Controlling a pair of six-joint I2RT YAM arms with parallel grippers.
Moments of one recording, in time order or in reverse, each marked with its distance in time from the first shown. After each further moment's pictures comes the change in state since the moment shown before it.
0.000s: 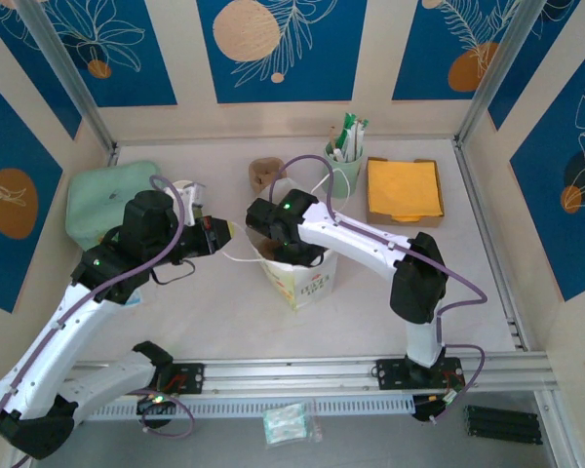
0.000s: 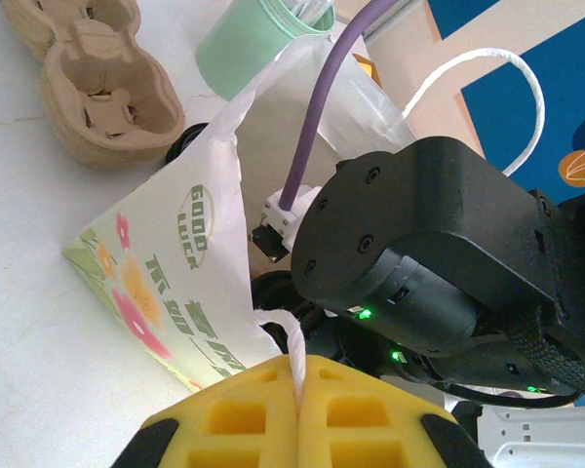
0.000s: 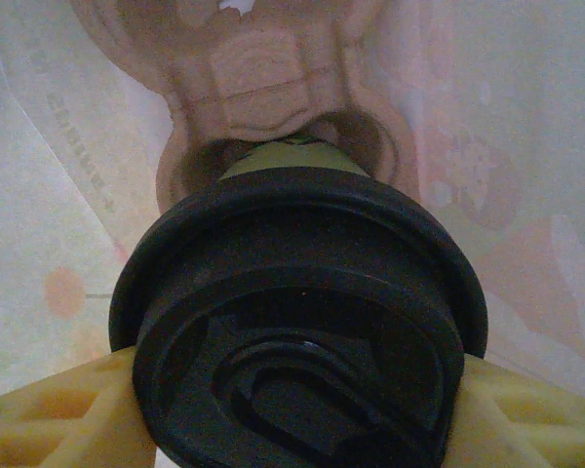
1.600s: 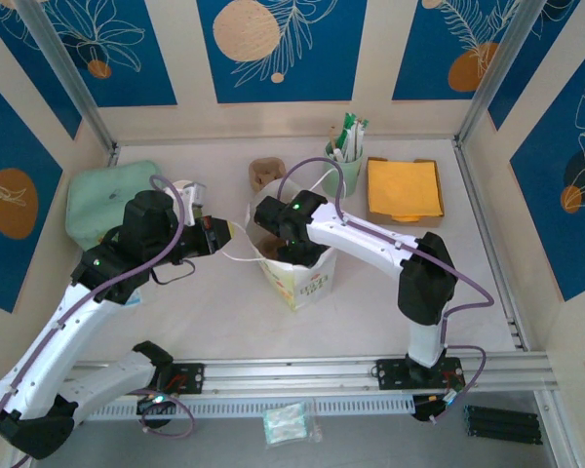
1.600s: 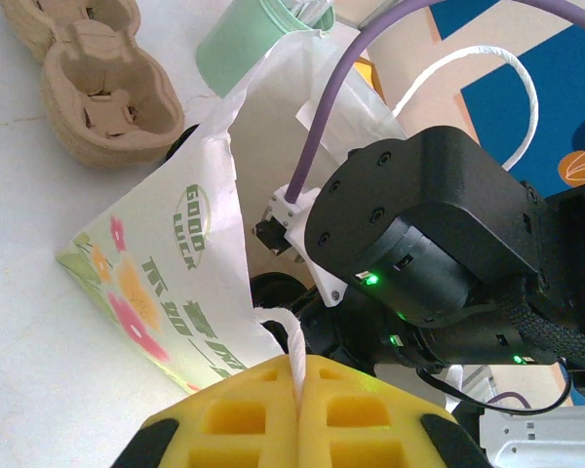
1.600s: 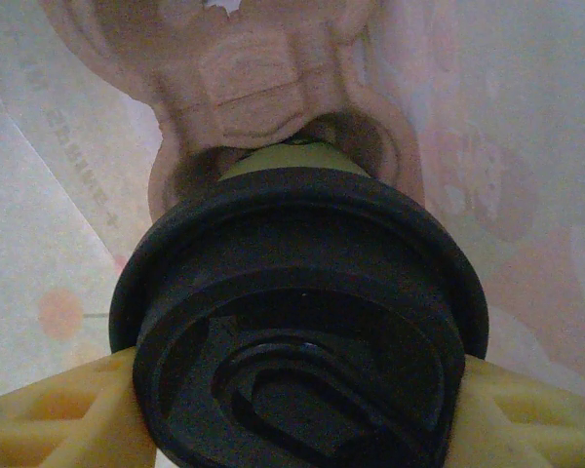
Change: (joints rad) left arm 0.000 0.000 0.000 0.001 0.000 0.000; right arm -0.036 -0.047 -0.102 0.101 -0.068 0.000
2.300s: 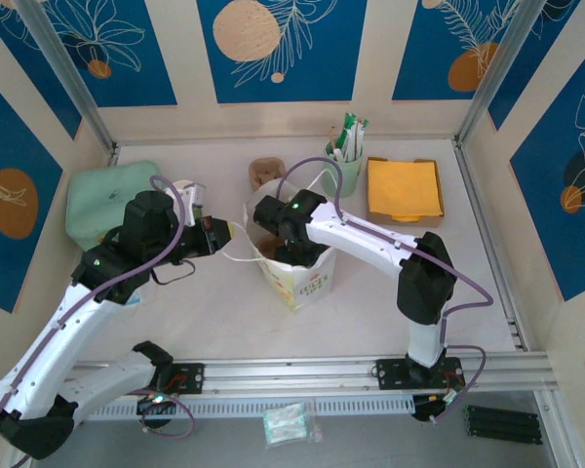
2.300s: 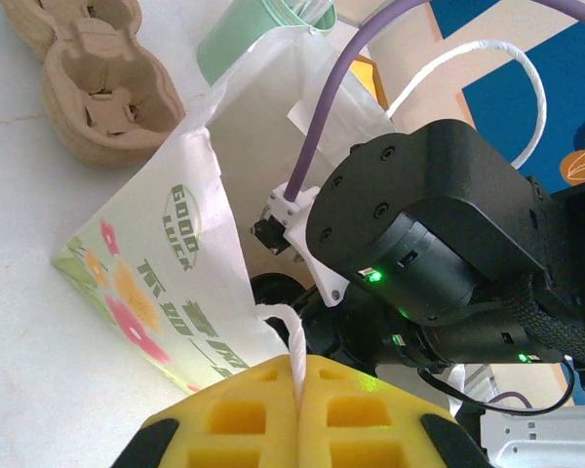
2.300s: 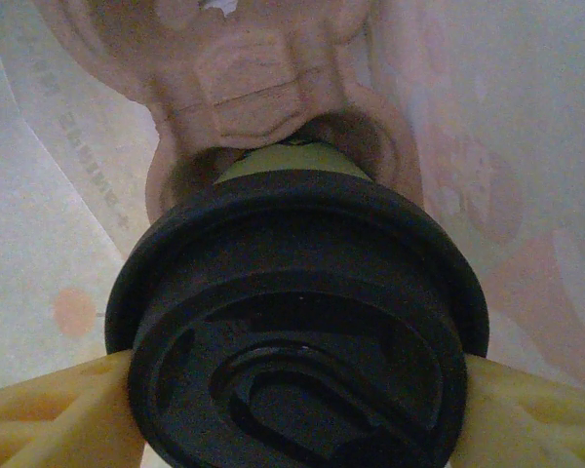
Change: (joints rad) left arm 0.000 0.000 -0.005 0.001 0.000 0.000; right arm 0.001 0.004 0.020 -0.005 -0.015 -0.008
